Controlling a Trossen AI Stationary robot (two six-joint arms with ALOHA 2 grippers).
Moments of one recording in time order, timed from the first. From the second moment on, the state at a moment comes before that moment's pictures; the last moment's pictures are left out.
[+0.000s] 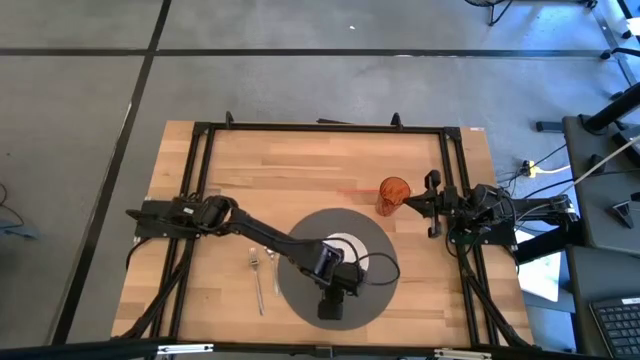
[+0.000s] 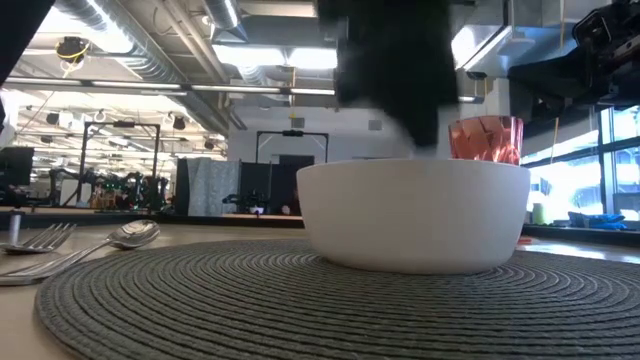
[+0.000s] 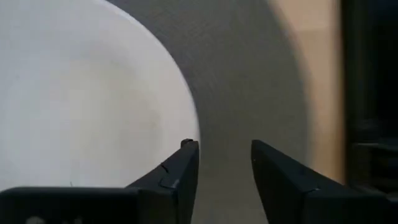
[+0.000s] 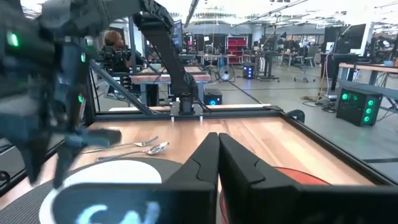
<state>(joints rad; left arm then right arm) -0.36 2.29 2.08 -0.93 0.09 -0.38 0.07 0.00 0.01 0.09 0.15 -0.01</state>
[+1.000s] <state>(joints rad) -0.19 1.04 0.43 0.56 -0.35 -0.11 0.07 0.01 0.01 0.01 0.04 0.10</state>
